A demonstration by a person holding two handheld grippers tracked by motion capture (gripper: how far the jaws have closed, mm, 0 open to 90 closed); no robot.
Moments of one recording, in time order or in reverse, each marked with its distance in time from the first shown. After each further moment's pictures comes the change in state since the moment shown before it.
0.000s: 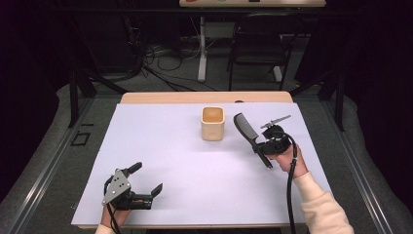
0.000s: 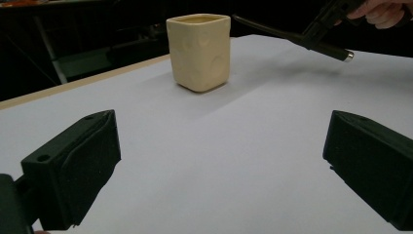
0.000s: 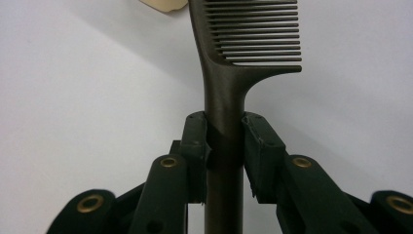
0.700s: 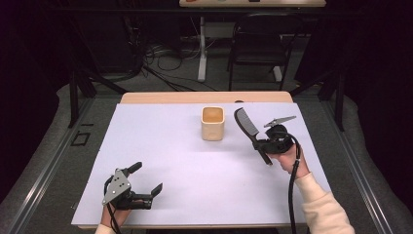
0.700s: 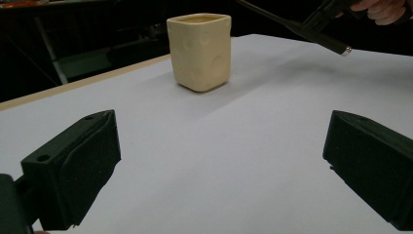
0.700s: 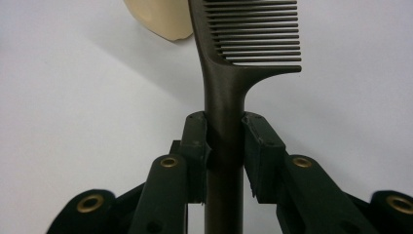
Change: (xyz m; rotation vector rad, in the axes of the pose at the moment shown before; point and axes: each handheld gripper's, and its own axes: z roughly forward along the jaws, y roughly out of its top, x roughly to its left) left arm 0.001 0.000 0.000 -0.001 -0.001 0.005; right arm 0.000 -0.002 -0.009 -0.102 0.005 -0.027
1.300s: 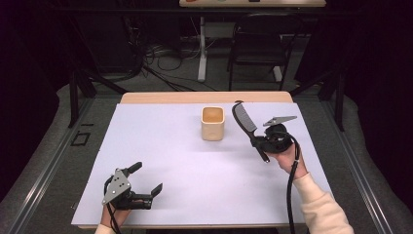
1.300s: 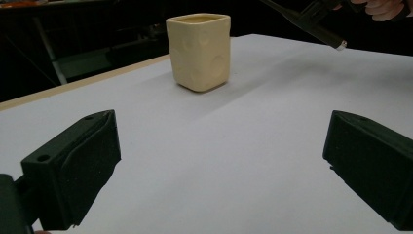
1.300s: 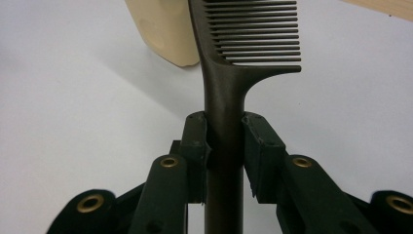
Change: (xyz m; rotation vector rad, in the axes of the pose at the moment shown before) left arm 0.000 0.000 0.000 -0.001 -0.004 -0.002; right arm 0.008 0.005 -0.006 -0.083 -0.007 -0.032
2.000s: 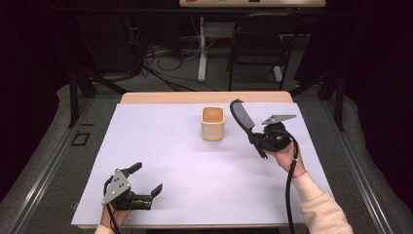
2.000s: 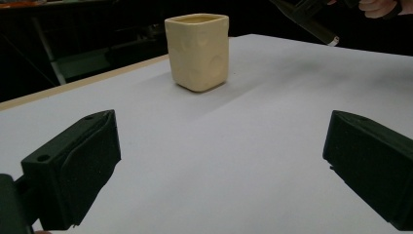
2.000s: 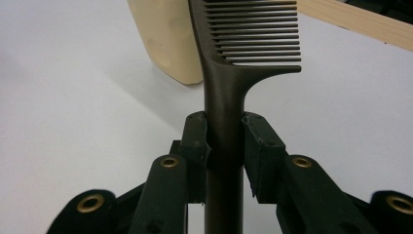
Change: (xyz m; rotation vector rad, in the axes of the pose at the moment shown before) left arm -0.001 0.000 -0.001 0.002 -0.004 0.004; right arm 0.004 0.007 -0.001 -0.047 0.001 -0.030
